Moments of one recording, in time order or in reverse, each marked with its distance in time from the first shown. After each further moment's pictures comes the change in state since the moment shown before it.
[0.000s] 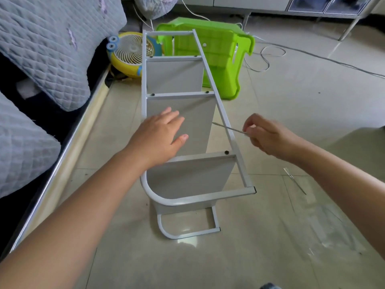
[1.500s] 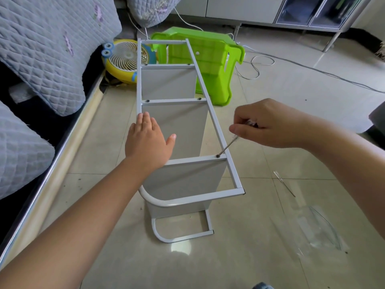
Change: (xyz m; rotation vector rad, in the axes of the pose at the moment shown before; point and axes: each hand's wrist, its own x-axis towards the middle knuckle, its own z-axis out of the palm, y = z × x) left_hand 0.003 0.007 0.011 0.000 -0.013 -0.379; right_hand -0.021 -0.058 -0.042 -0.406 -0.104 -0.302
